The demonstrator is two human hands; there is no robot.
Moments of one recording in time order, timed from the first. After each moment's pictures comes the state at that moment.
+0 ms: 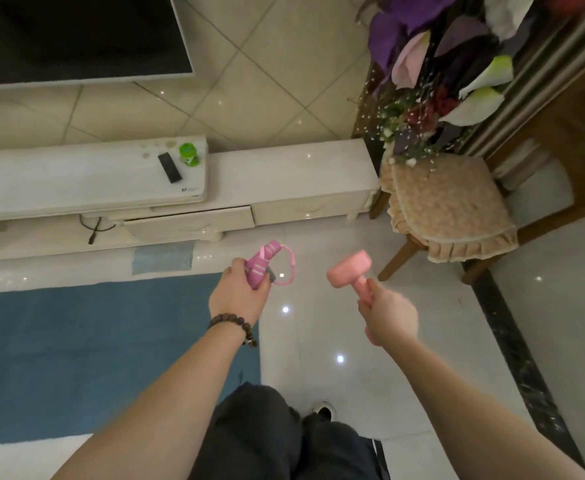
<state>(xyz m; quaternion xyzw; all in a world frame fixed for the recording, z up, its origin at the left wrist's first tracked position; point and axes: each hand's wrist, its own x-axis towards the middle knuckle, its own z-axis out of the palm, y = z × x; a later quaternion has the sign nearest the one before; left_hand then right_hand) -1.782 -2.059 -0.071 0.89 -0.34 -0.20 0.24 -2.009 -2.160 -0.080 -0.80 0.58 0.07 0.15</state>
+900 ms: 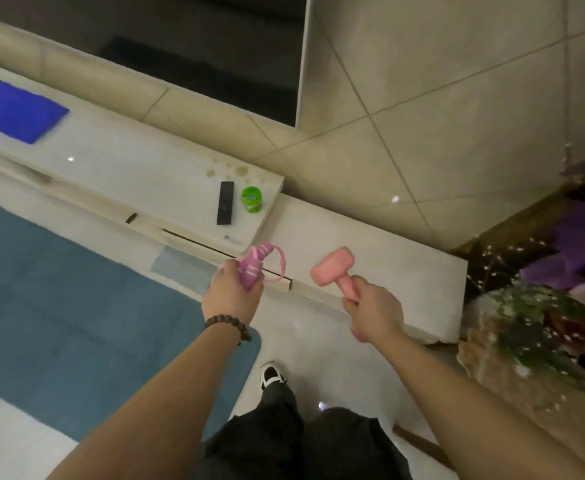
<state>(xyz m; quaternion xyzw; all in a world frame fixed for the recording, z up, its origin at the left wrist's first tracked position) -1.519 -2.338 -0.116 0.94 -0.06 -0.19 0.28 -1.659 -2.532 -0.106 -0.93 0.32 0.13 0.16</state>
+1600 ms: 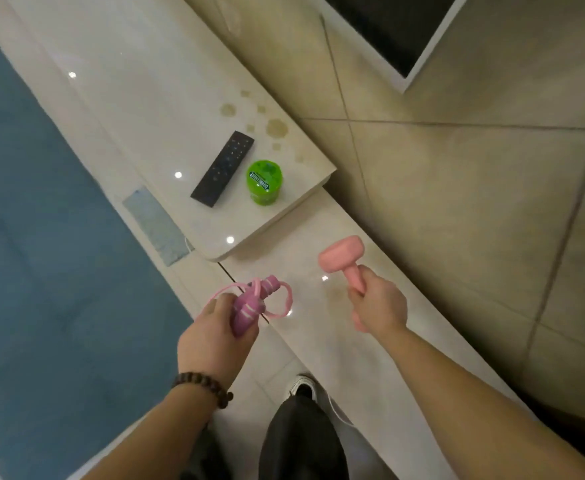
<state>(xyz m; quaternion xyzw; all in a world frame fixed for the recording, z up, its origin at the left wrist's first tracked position) -1.448 -2.471 -0.354 0.94 0.11 -0.17 0.26 -1.420 -2.722 -0.390 -0.95 0.18 0.18 0.18</state>
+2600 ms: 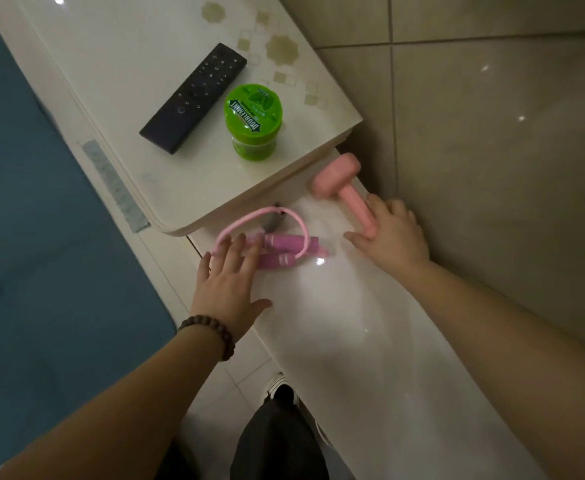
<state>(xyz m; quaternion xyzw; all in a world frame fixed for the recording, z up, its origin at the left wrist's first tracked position) -1.398 -2.511 -0.511 0.96 -0.06 -0.23 0.13 -1.315 -2.773 -0.504 -0.97 0.06 0.19 0.10</state>
